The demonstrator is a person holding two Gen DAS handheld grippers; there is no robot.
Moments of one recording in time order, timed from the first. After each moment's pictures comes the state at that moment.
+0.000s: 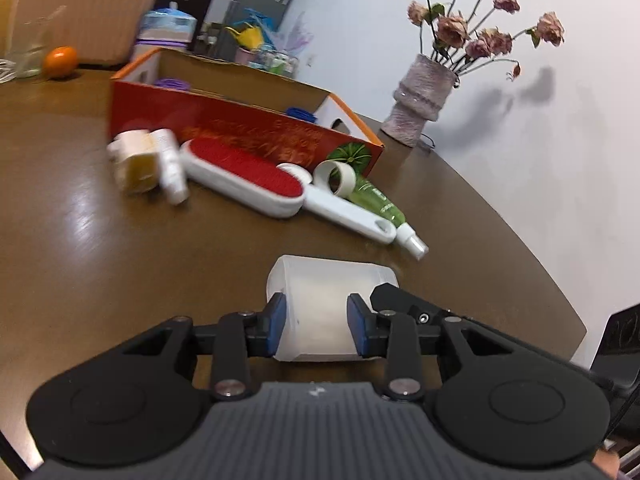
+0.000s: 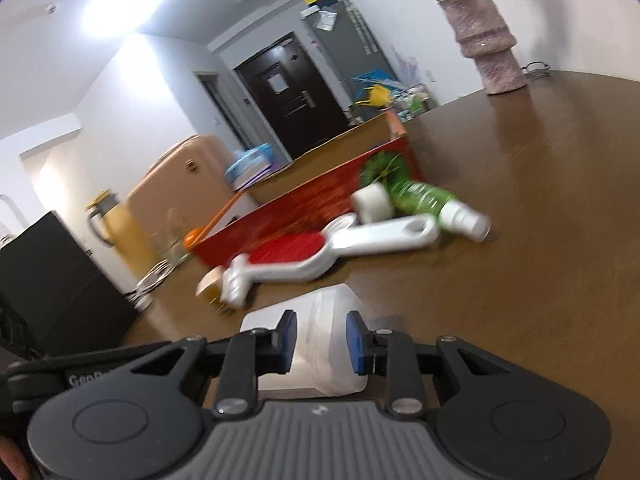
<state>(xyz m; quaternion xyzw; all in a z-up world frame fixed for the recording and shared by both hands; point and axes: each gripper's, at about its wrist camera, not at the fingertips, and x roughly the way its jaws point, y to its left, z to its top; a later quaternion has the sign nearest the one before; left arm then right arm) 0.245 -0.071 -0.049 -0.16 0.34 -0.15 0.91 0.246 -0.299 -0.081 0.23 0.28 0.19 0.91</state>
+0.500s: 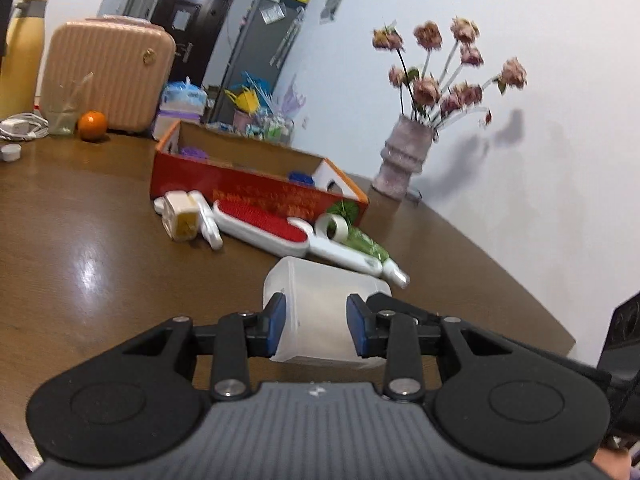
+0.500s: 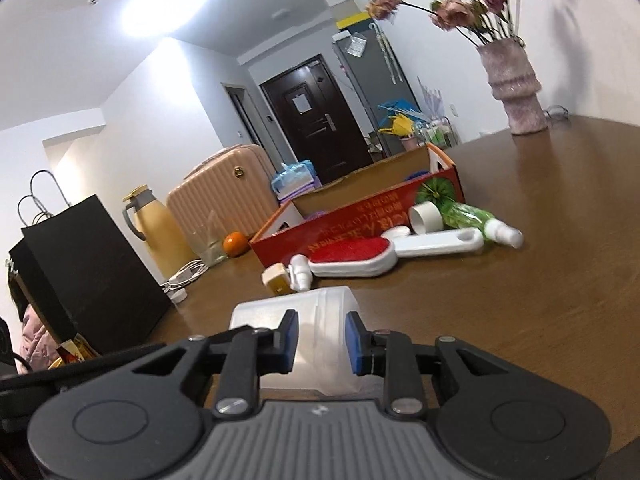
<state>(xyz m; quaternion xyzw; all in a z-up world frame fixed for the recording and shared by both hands) 0.174 -0.042 -0.014 -0.15 0.24 -0.14 0.95 0.187 -0.258 -0.036 0.19 0.23 0.19 0.93</state>
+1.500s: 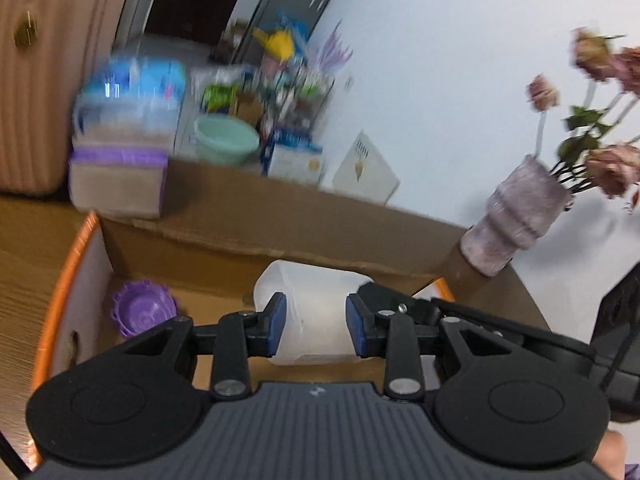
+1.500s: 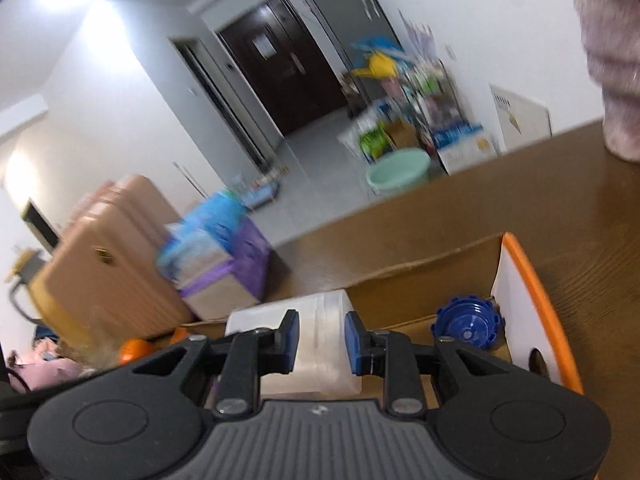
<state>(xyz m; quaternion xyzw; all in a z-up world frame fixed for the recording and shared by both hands) 0.637 -0.007 -0.003 -0.19 0.37 -0.12 0.90 0.671 -0.230 -0.025 0.20 0.37 0.16 0.89</state>
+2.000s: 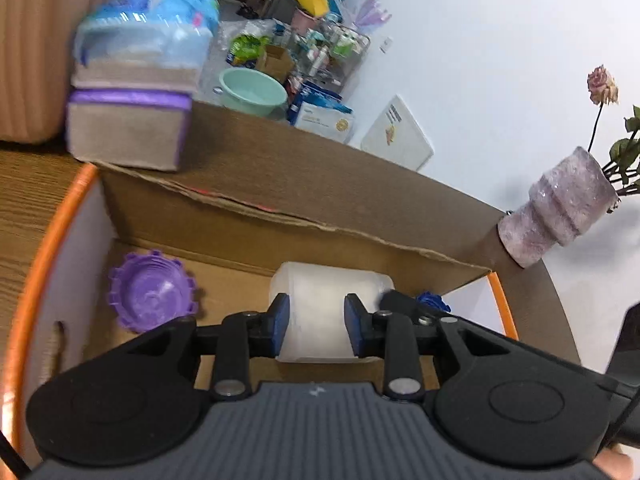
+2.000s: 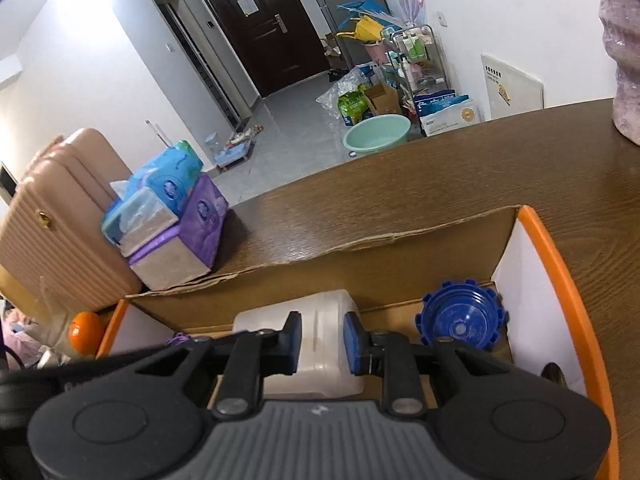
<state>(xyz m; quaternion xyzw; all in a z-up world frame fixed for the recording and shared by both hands) 0.664 0.008 -0.027 -0.20 0.42 -0.08 0.88 0.686 -0.219 -0.044 0.17 0.41 0.15 0.88</state>
